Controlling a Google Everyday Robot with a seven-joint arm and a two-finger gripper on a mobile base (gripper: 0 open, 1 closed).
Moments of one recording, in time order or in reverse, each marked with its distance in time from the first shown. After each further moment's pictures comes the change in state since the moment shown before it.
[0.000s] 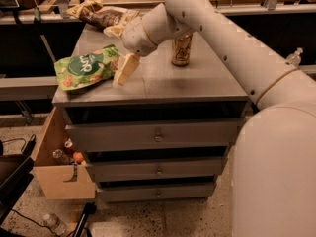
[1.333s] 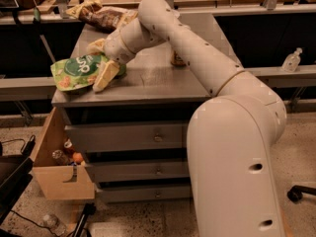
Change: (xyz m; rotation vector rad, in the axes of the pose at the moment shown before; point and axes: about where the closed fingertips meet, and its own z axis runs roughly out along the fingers) arm 0.025 -0.026 0.093 -0.068 -0.016 0.036
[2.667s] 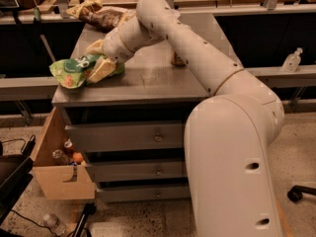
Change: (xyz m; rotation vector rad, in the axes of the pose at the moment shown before) arm -0.007 -0.002 -0.002 -0.005 -0.002 0.000
